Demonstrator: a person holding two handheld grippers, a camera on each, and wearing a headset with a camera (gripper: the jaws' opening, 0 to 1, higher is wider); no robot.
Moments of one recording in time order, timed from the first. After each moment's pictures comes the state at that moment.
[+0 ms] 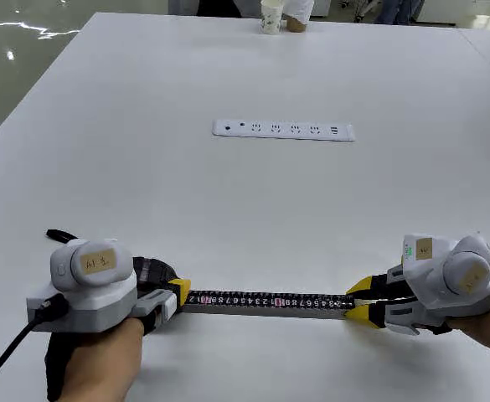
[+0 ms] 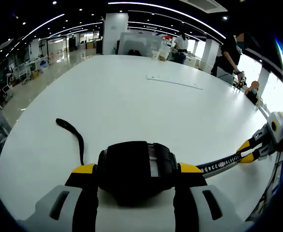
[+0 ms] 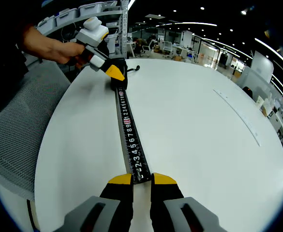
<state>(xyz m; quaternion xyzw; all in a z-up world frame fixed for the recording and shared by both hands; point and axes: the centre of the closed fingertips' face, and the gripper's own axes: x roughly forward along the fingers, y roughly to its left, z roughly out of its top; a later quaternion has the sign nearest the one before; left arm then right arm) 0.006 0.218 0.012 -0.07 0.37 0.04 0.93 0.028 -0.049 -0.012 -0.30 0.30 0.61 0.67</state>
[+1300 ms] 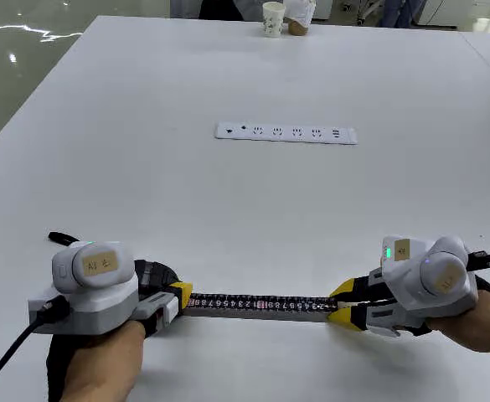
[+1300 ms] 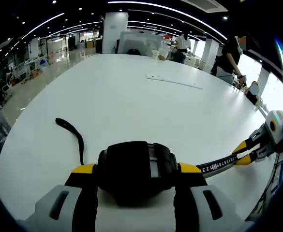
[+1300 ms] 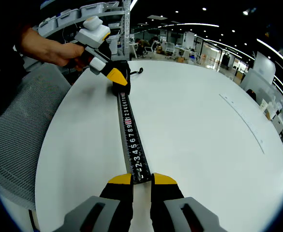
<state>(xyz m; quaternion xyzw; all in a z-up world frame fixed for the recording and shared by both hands) 0.007 0.219 0.012 -0.07 0.37 0.04 0.93 0.024 -0.023 -0.012 -0.30 0.29 0.62 0.67</state>
